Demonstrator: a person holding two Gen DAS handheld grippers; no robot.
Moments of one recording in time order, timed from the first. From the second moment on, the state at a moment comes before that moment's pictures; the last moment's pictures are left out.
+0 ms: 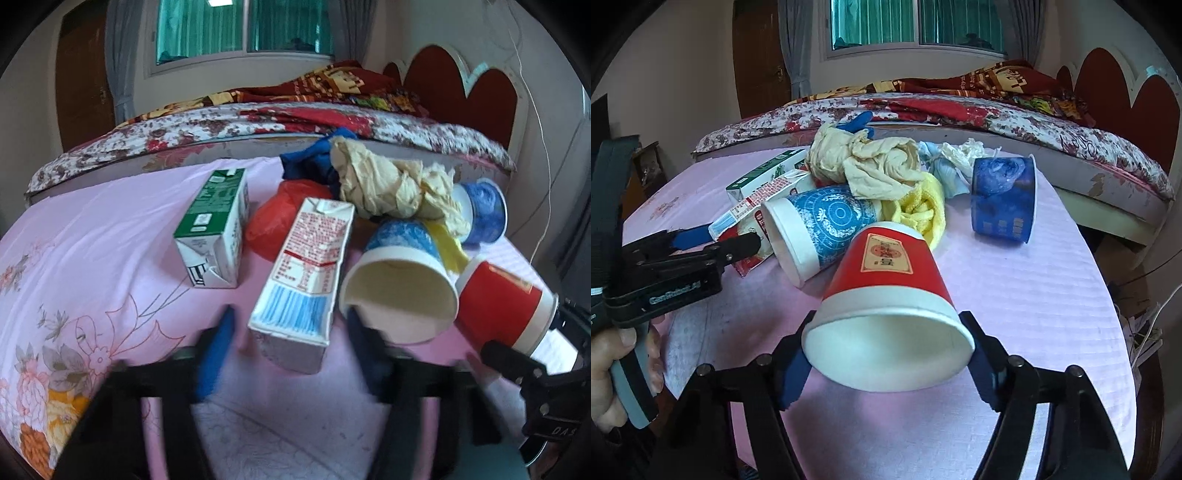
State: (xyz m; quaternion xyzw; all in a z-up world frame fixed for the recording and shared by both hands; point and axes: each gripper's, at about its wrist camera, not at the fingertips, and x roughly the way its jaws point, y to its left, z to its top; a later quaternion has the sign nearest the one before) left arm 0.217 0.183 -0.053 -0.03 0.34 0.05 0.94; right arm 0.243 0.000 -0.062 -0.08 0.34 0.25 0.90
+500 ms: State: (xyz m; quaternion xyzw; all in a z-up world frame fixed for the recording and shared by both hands) left arm 0.172 0.192 -0.030 -0.02 0.31 0.07 0.95; right arm 0.210 -0.011 -0.042 -0.08 0.31 0.27 0.91
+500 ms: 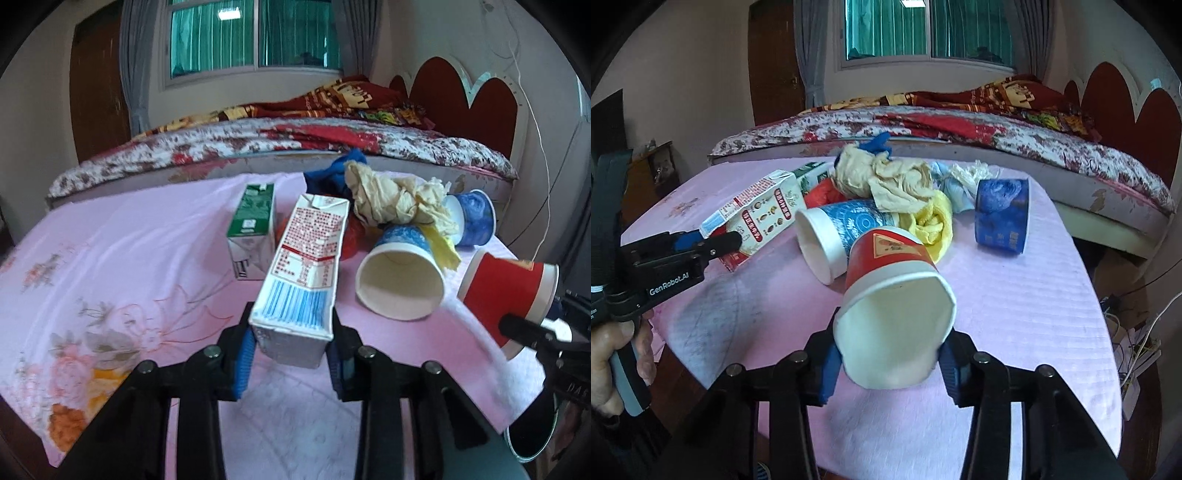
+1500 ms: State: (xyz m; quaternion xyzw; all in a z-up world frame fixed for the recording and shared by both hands) left arm 0.103 0.019 -0.005 0.01 0.29 -0.09 0.95; right arm 0.096 -0.181 -0.008 -0.09 0.28 0.16 0.94
